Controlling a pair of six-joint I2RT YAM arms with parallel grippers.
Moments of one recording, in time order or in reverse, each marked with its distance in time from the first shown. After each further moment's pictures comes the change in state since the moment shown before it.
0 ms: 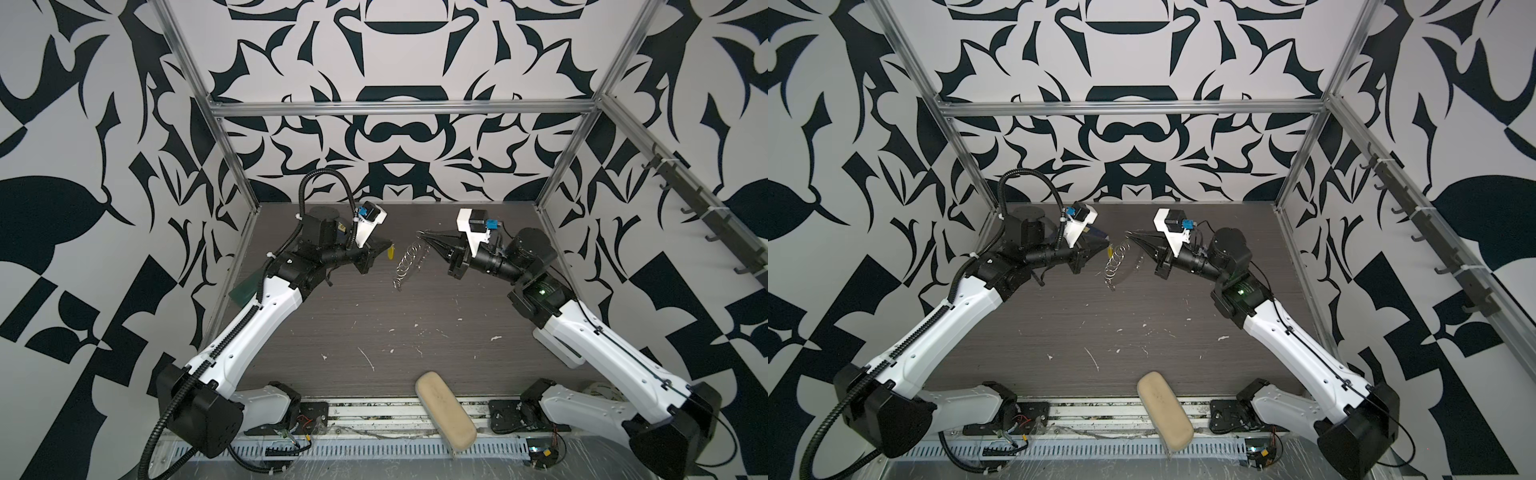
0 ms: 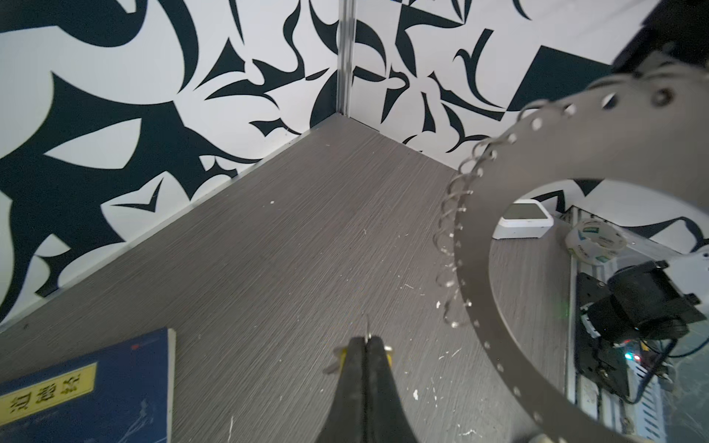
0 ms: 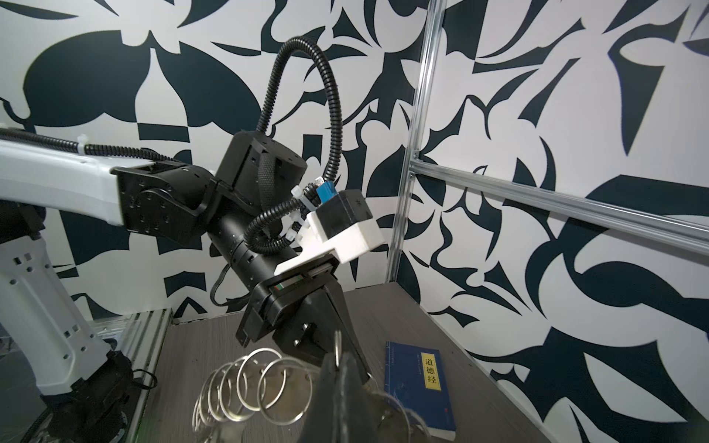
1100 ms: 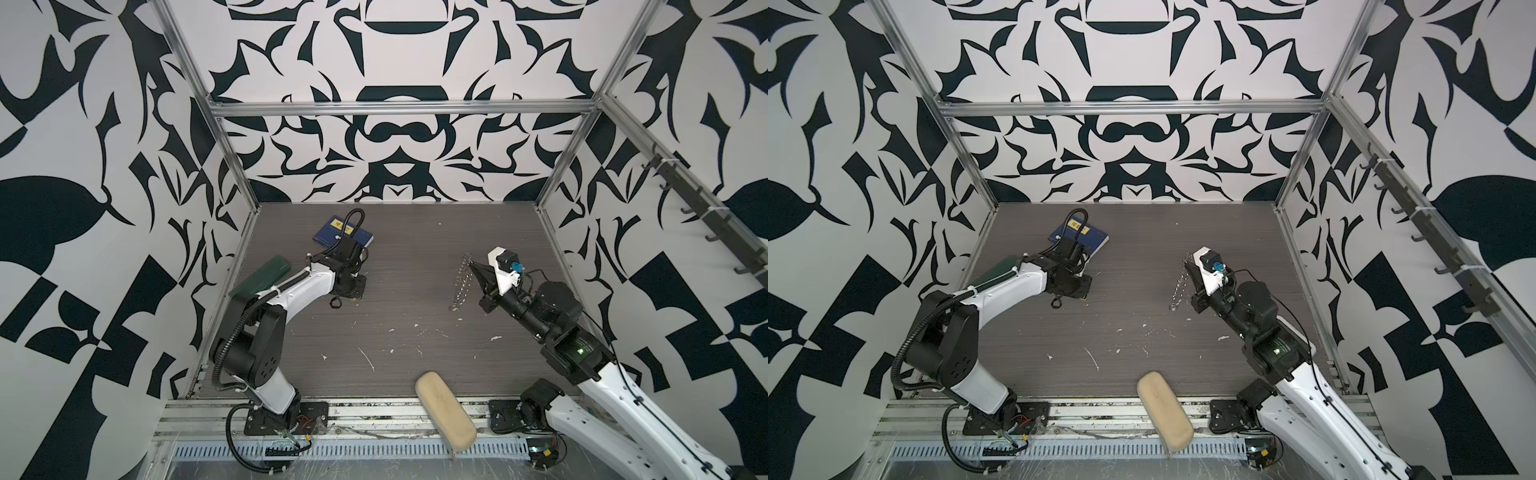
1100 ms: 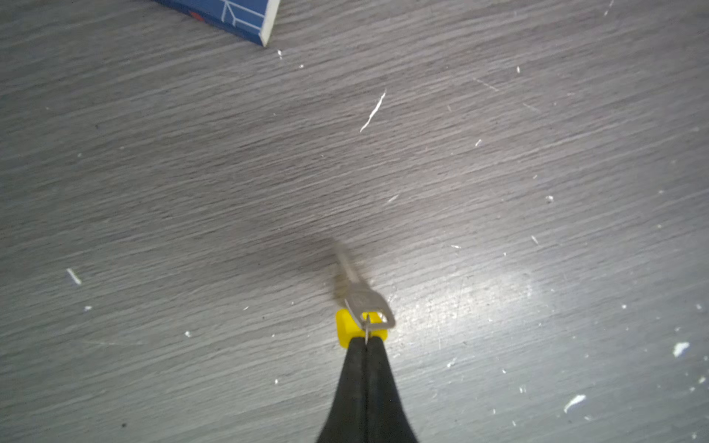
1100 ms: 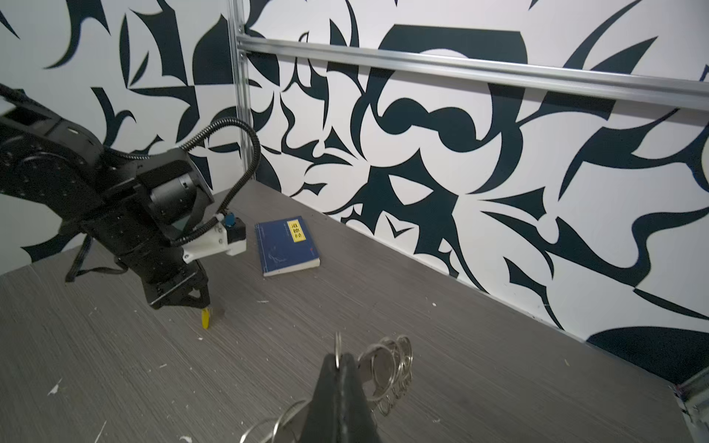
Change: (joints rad) left arm 0.008 0.375 -0.136 -0.246 -0.568 -0.333; right arm -0.008 -0.442 -0.323 -0.359 0.565 -0.085
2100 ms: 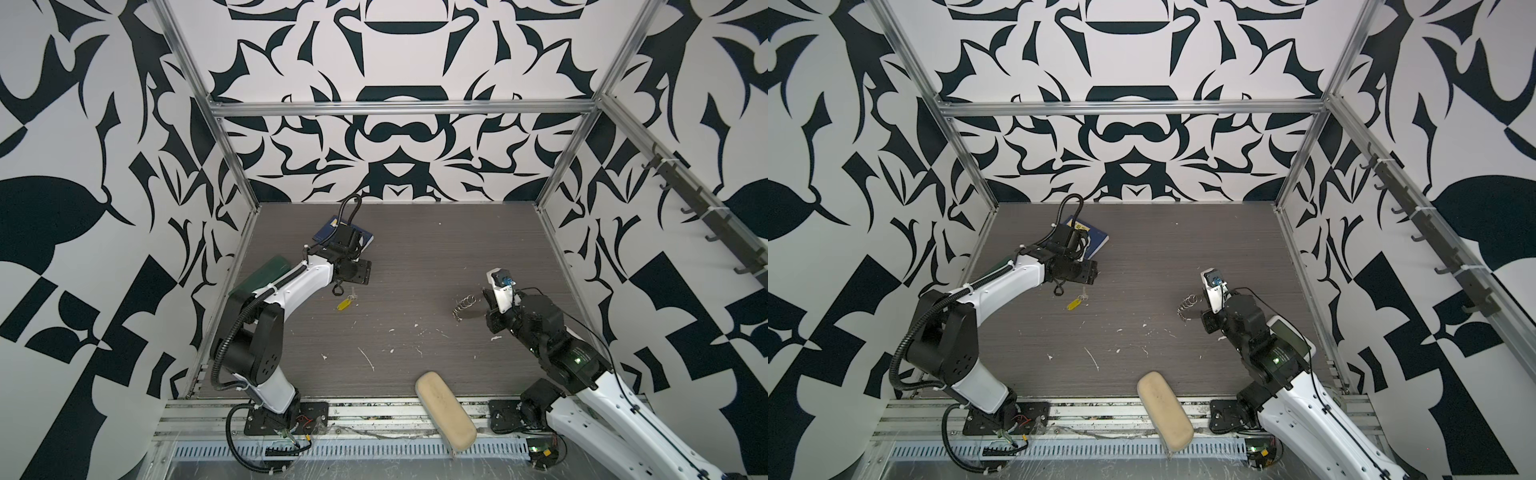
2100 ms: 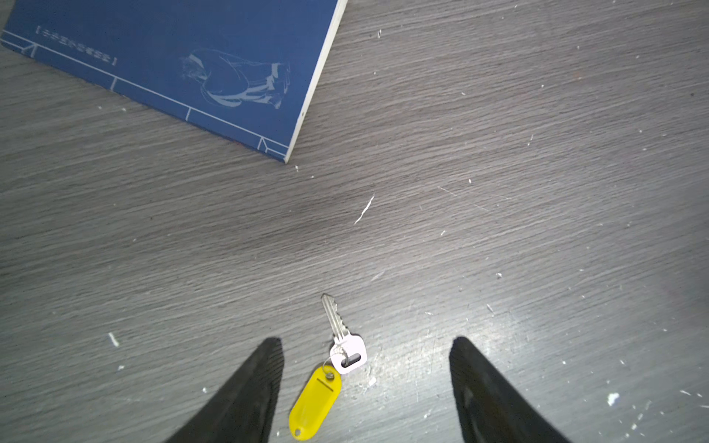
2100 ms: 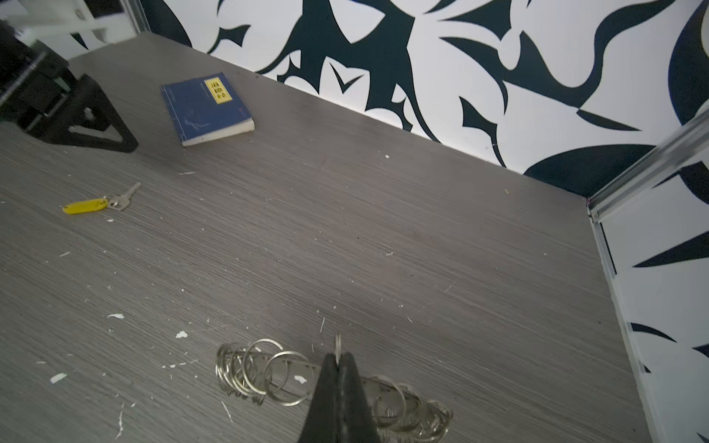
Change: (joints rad) left arm 0.025 0.003 0.092 0.061 0.026 0.006; right arm 0.000 -0.041 -0.113 -0.316 0.238 0.079
